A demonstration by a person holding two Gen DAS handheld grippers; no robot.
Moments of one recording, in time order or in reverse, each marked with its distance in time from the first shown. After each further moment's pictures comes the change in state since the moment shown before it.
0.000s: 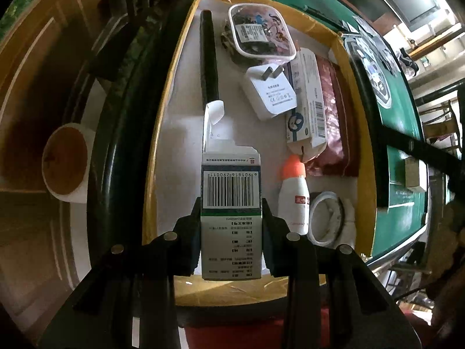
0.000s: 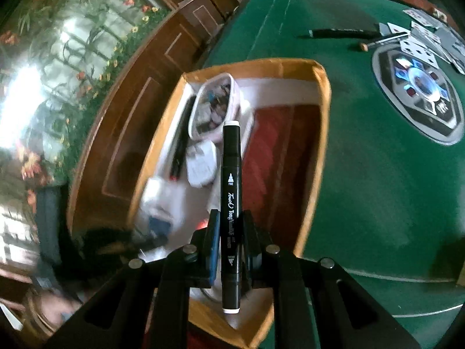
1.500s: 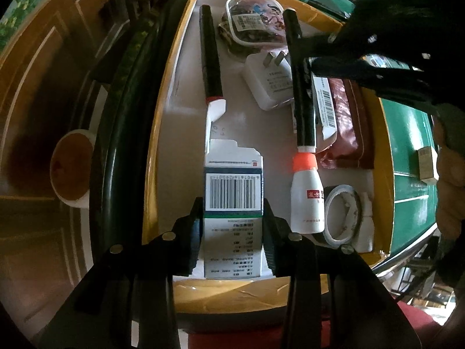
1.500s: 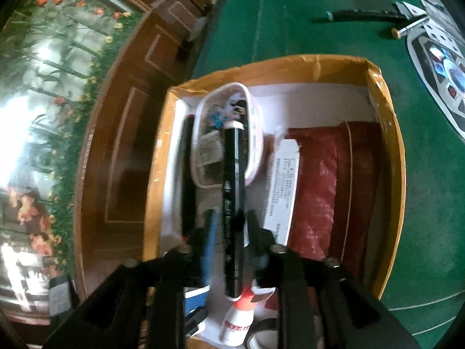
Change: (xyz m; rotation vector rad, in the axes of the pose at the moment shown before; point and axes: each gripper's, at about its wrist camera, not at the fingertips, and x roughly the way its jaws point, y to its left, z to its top) left arm 0.012 -0.014 -0.001 0.034 -0.007 0.067; right arm 0.055 0.020 0.049 0.138 0.042 0.006
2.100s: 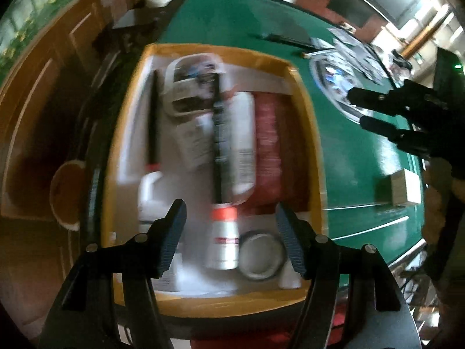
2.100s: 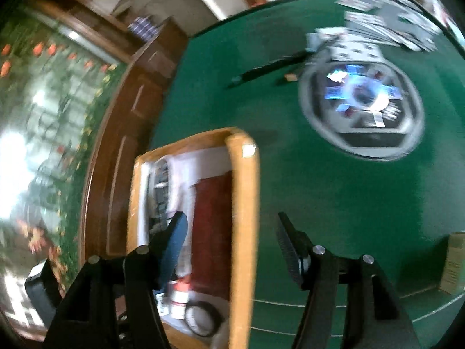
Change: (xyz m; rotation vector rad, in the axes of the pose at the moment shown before) left arm -0.041 -0.068 0.032 0.052 -0.127 -0.015; right arm -0.106 -0.110 -0.002 0.141 -0.186 -0.033
